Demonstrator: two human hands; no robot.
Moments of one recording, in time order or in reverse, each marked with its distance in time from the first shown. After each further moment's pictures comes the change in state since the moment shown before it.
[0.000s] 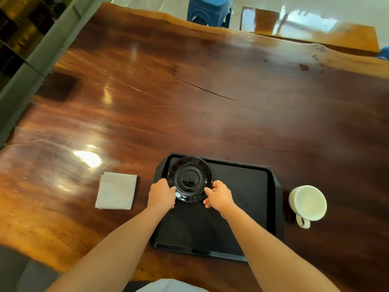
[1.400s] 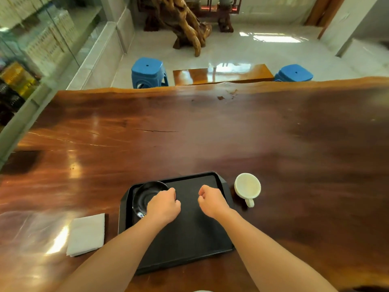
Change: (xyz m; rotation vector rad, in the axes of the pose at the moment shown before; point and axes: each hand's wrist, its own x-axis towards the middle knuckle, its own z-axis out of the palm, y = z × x) left_hand -0.117 0.089 0.022 0.518 0.034 0.651; right_hand -0.113 0.031 -0.107 -0.285 0.258 -0.270
